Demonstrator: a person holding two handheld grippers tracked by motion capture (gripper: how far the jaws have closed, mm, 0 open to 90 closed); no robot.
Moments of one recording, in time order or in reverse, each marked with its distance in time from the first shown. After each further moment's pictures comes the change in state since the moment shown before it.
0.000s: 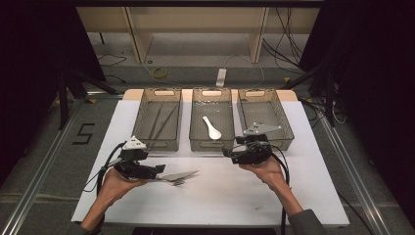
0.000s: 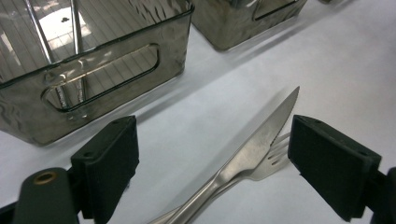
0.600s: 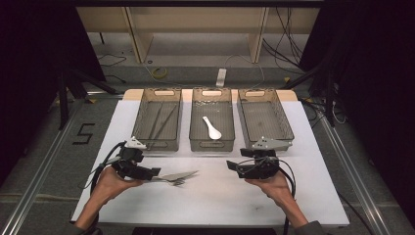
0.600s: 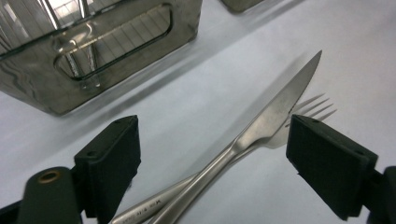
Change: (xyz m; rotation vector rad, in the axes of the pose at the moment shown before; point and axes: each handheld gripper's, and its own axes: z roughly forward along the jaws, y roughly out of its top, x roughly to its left) left arm 0.006 0.000 -0.001 0.135 0.031 0.016; right arm 0.010 -0.033 -0.019 -0.021 0.046 0.037
